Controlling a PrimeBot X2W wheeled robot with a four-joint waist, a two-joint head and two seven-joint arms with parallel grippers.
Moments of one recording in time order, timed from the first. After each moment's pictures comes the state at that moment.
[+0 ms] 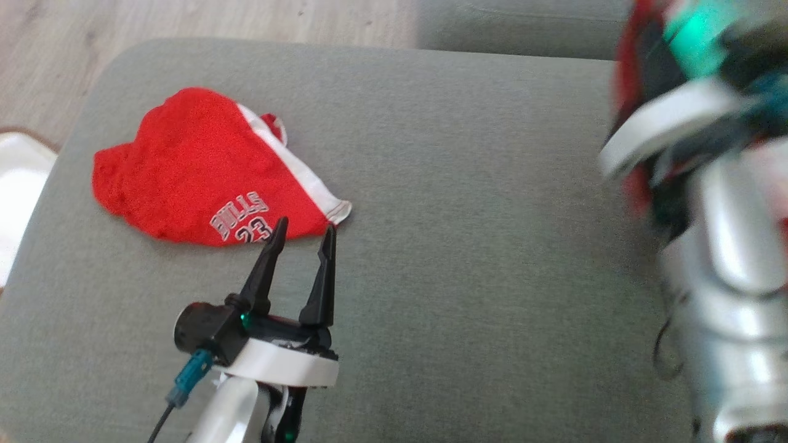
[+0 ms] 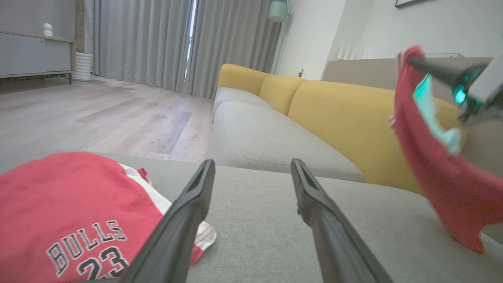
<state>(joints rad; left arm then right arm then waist) -0.16 0.05 -0.35 0.19 -0.34 -0.11 -0.26 -0.70 -0.10 0.03 0.41 0.11 0.12 0.03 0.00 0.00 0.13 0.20</state>
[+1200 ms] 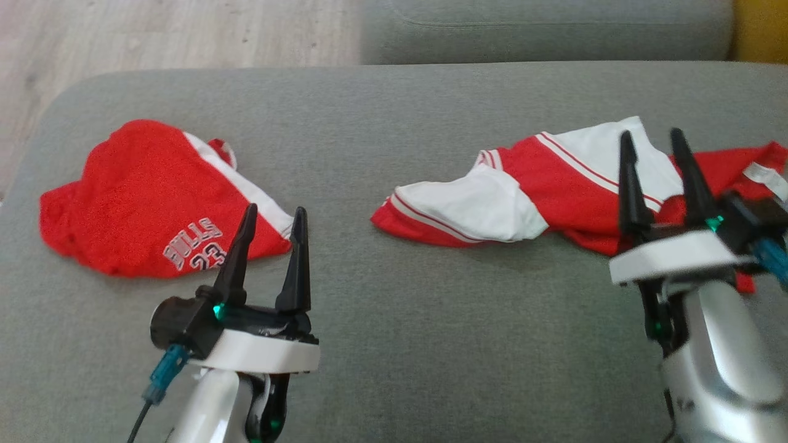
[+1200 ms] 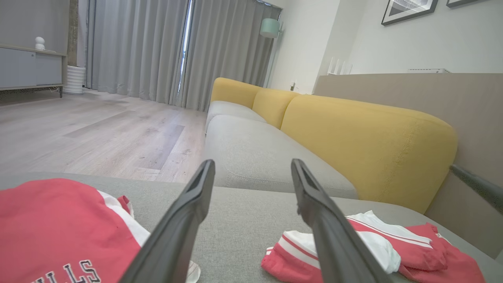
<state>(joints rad) -0.17 0.05 -0.28 0.17 -0.35 -0.09 -0.26 -0.34 -0.10 0.04 0.38 0.21 0.12 -0.25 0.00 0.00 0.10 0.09</state>
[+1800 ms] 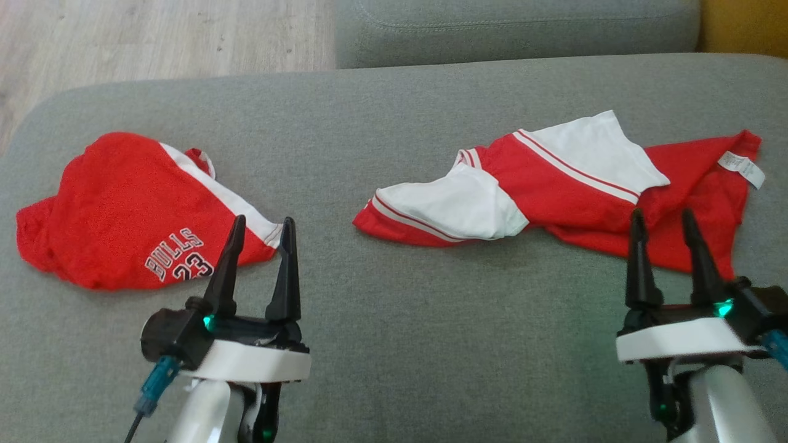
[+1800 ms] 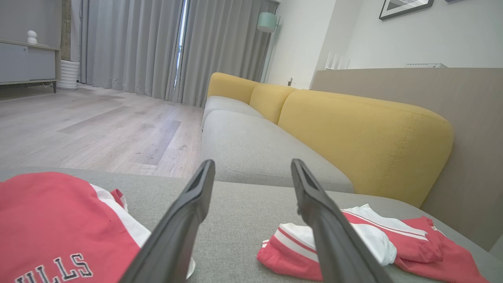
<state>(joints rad) -0.14 0.05 -0.25 0.16 -0.33 -0.10 -0.26 -0.07 -0.05 -0.02 0.18 0.21 0.12 -0.25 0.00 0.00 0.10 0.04</state>
